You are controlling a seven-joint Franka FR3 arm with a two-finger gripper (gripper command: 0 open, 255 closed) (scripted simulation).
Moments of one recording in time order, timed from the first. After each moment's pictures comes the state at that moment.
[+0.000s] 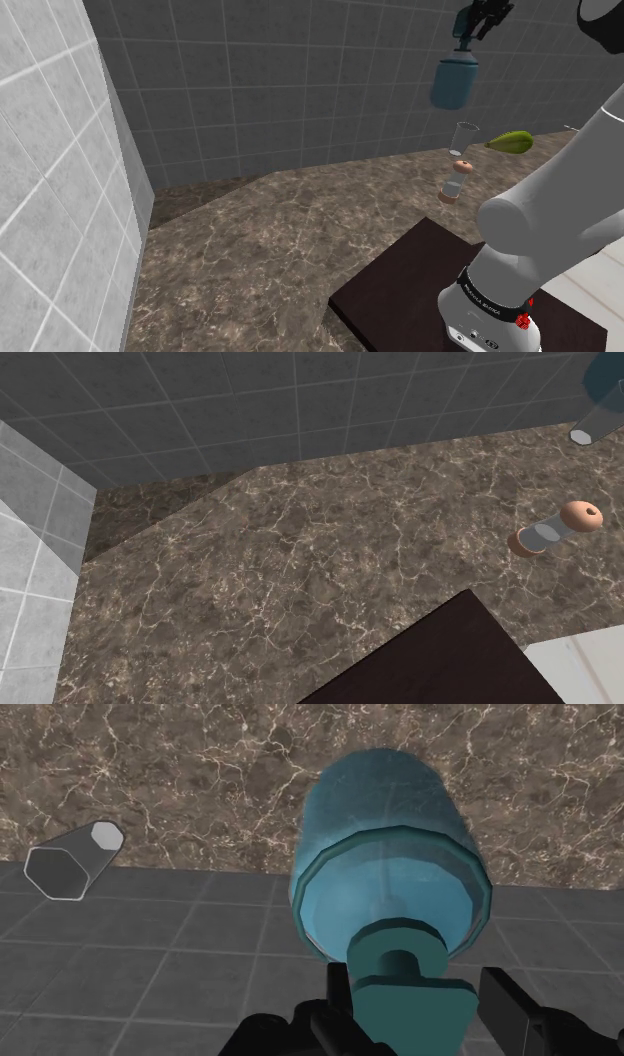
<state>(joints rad) -0.52 -0.08 -0.34 -1.47 0.12 1.65 -0.54</state>
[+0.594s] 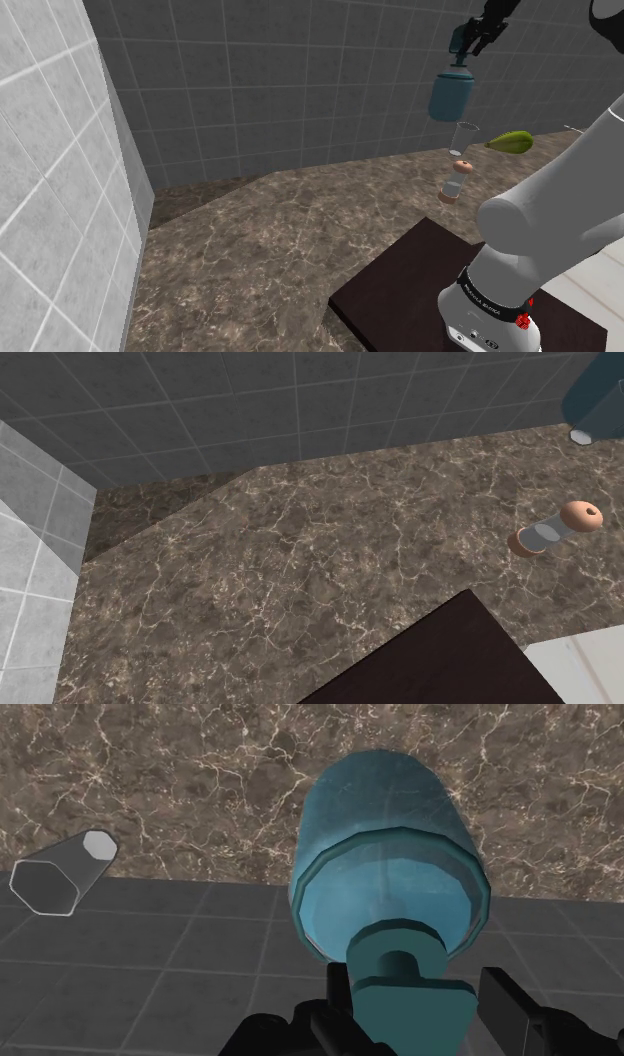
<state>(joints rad) -0.52 -0.12 -0.34 -1.64 0.11 1.78 -0.56</state>
